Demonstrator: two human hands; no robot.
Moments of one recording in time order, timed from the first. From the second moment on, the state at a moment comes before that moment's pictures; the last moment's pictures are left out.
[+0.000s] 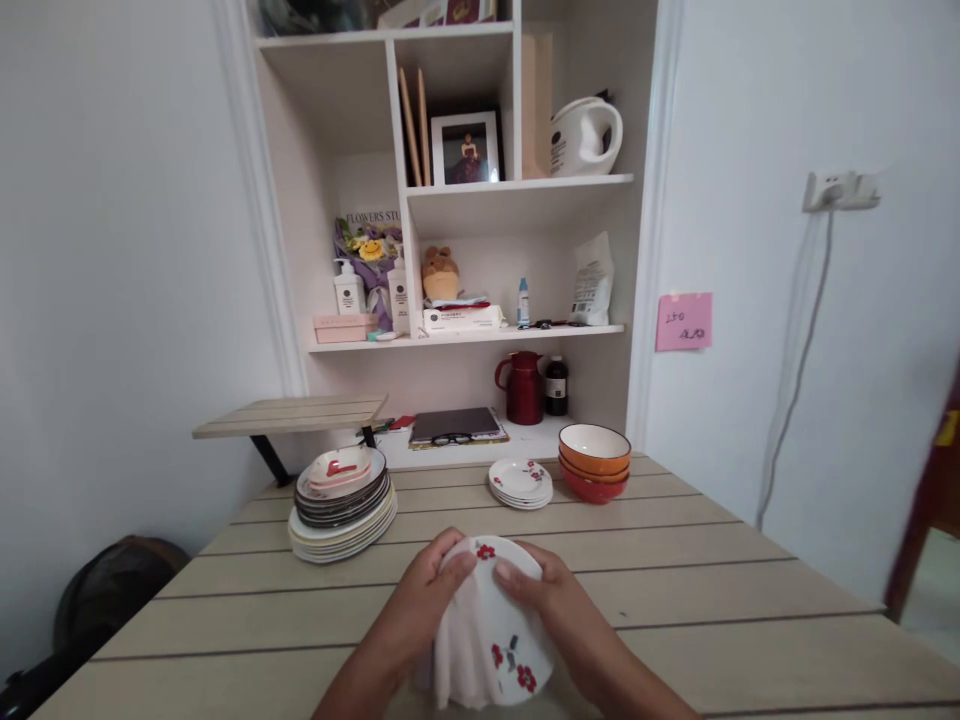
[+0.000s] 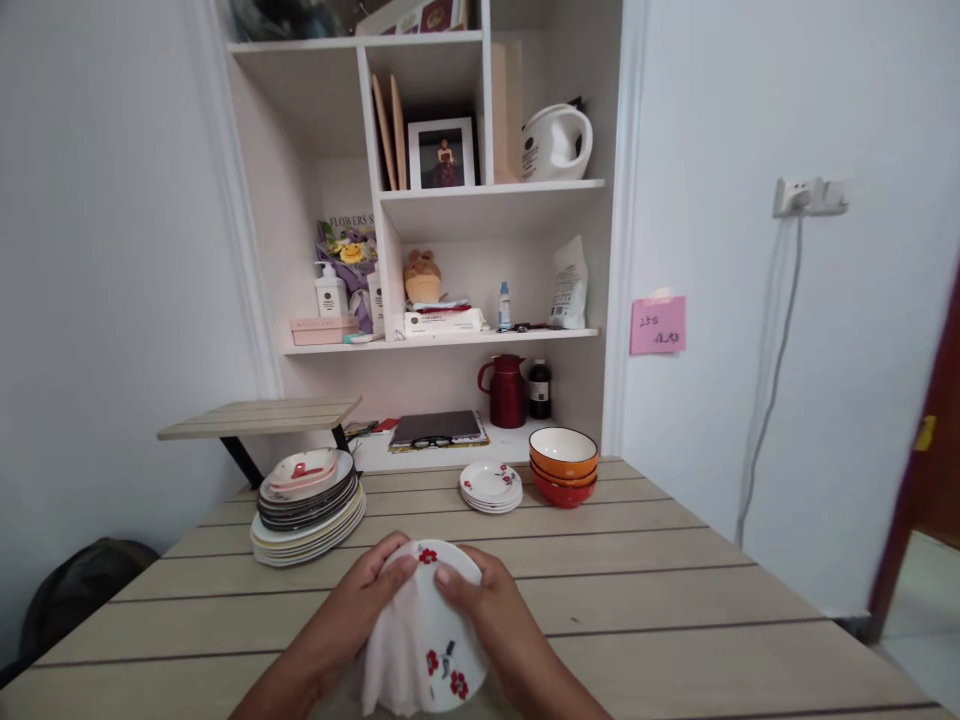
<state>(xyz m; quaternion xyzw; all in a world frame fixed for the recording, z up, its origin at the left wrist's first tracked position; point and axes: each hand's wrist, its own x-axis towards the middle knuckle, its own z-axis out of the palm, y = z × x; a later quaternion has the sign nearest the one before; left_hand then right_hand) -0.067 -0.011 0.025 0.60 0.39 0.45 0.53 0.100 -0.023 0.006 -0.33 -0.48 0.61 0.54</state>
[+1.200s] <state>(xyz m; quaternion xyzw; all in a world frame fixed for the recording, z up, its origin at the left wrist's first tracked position) -0.029 -0.004 -0.011 0.23 0.35 0.67 0.61 0.061 -0.003 -0.011 -0.27 -0.25 0.64 0.67</state>
